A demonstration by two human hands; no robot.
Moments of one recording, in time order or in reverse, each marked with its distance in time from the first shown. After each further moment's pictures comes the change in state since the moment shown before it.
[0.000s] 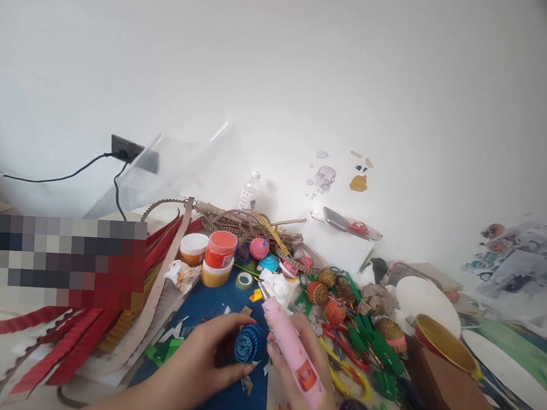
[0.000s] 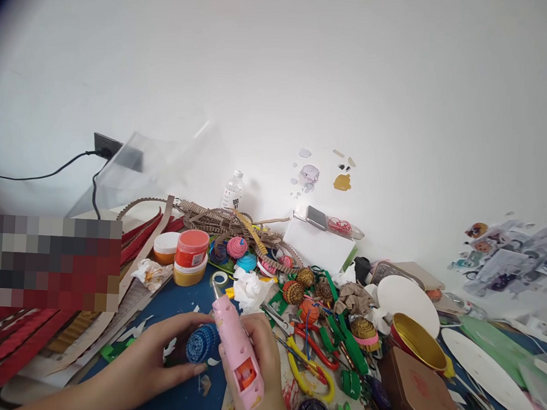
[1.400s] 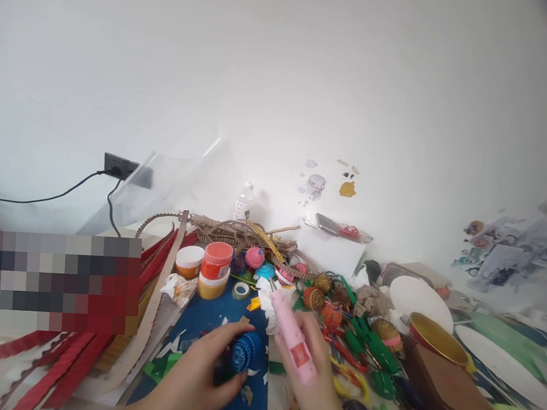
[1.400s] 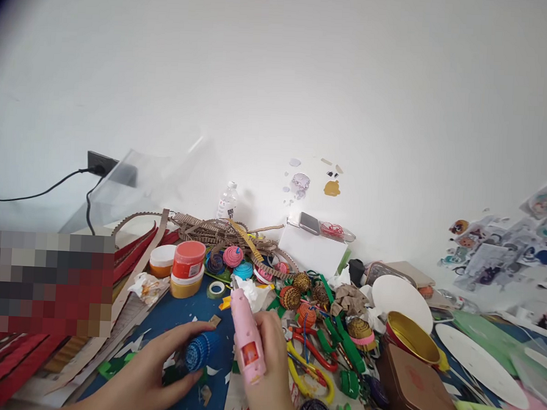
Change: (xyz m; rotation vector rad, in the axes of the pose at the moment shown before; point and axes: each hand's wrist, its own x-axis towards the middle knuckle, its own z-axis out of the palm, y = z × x) left_hand -0.006 -0.006 0.002 0.114 0.079 0.092; right_hand 0.008 0.015 -0.002 -0.223 0.144 -0.043
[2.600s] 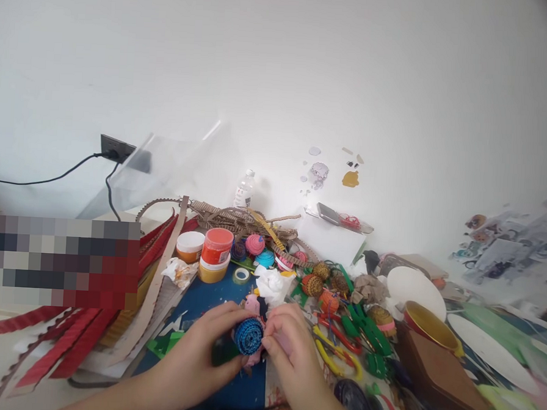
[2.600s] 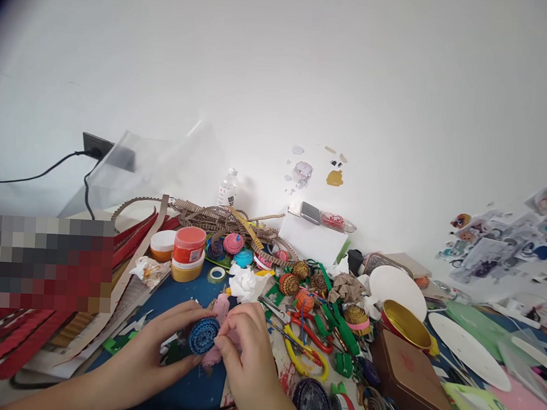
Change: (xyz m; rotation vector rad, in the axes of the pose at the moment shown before) left_hand 0.002 0.016 -0.007 -0.014 0.002 0.161; right_hand -0.003 -0.015 0.001 0.100 -0.197 -0.184
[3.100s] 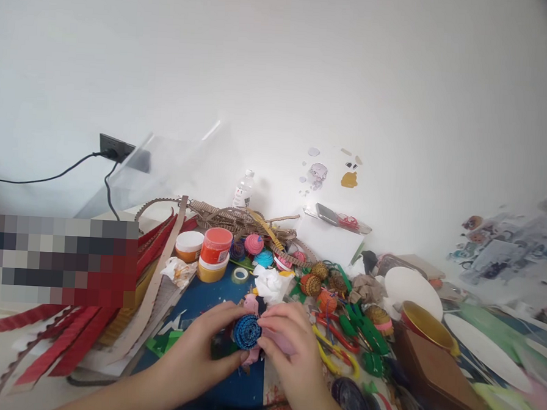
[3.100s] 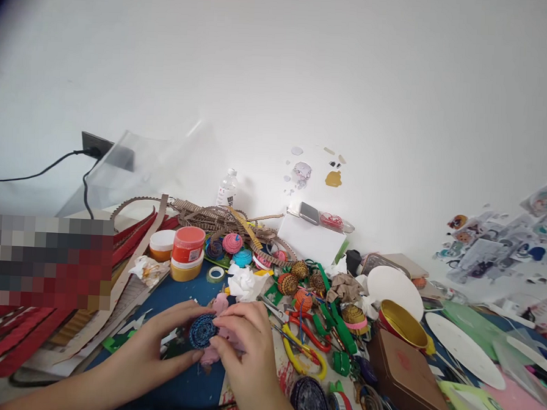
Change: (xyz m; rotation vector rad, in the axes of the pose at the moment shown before) left_hand 0.000 -0.005 0.003 -0.054 0.065 -0.110; right_hand 0.001 0.002 0.000 -0.013 0.104 -0.088
